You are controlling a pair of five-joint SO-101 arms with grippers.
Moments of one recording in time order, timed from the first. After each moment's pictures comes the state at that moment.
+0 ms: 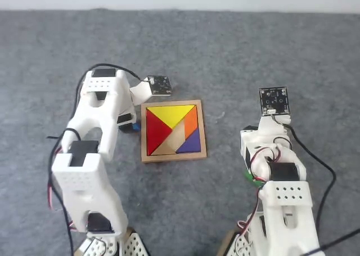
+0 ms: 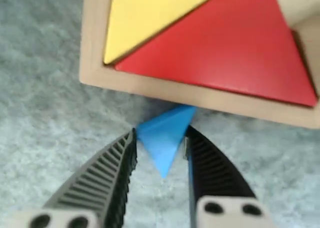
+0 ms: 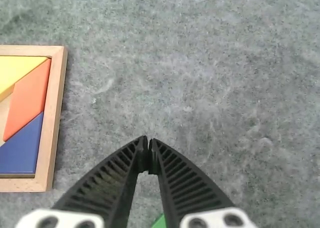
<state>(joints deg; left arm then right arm) -7.5 25.6 3.9 75.3 -67.6 -5.1 -55.1 70.9 40.0 2.2</state>
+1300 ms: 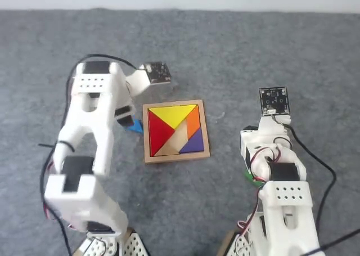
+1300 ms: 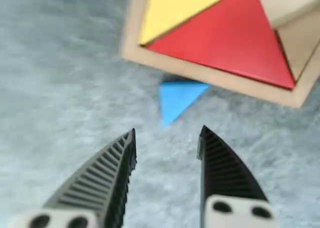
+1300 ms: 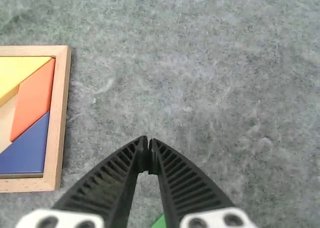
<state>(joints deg) -6.8 12.1 3.8 81.0 -62.9 -5.1 -55.1 70.9 40.0 2.2</state>
